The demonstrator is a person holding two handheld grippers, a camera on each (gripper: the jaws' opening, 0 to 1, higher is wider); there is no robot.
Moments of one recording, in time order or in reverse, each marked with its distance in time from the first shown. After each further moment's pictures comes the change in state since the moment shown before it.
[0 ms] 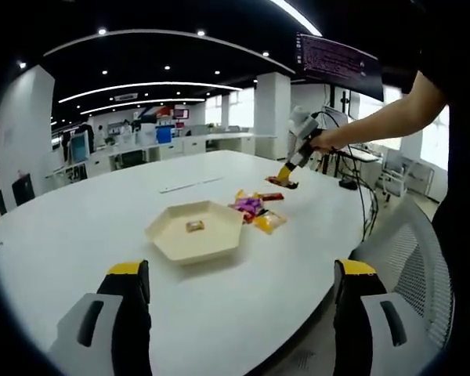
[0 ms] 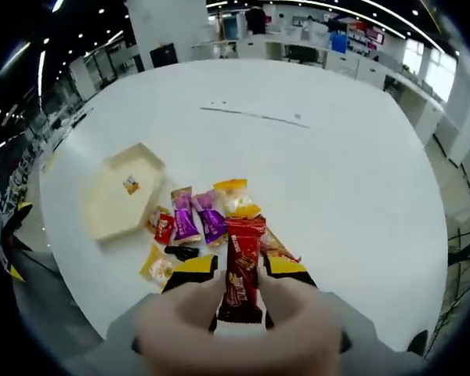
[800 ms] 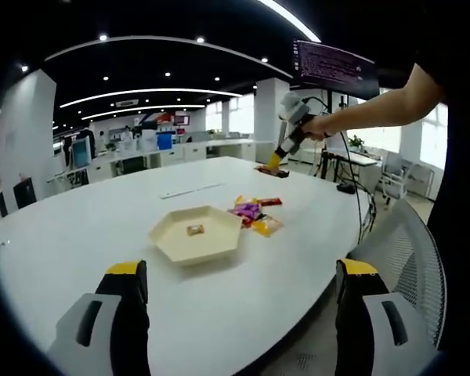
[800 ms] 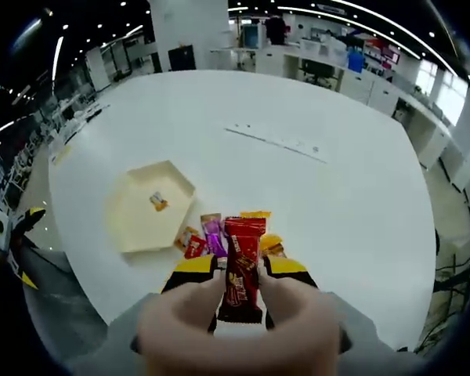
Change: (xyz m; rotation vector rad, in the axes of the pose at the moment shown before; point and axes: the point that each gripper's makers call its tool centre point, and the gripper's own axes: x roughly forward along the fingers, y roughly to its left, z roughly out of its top) left arm -0.016 -0.004 0.002 0.005 -0.032 0.009; right arm -0.019 0.034 0.041 -0.087 -0.020 0.018
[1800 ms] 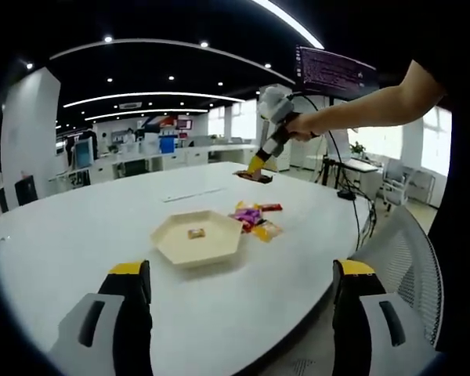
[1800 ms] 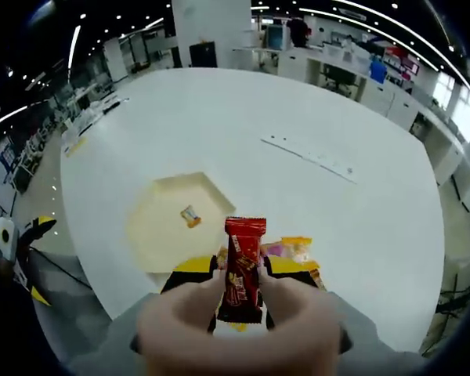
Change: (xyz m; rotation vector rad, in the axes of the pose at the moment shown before) left arm -0.003 0.000 0.004 -0.020 -0.035 0.009; right arm 0.020 0.058 0.038 -0.070 0.004 0.073
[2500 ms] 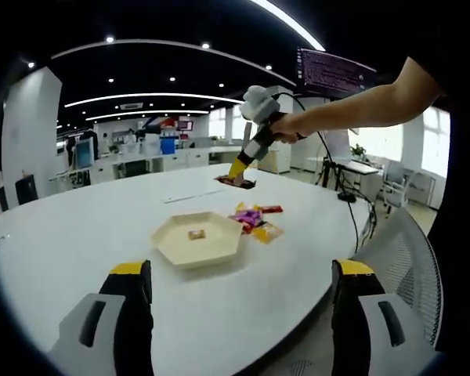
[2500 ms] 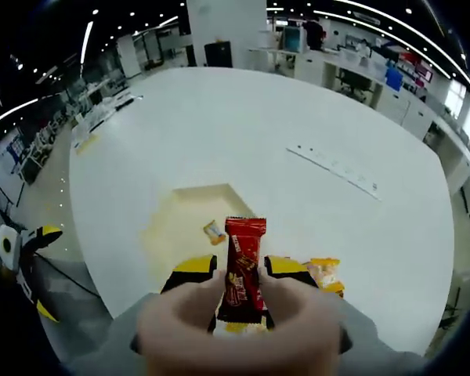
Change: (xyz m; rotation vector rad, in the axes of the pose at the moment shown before) left arm -0.001 -0.001 0.002 -0.004 -0.008 0.002; right arm 0.024 0.038 0.025 -0.043 0.000 0.061
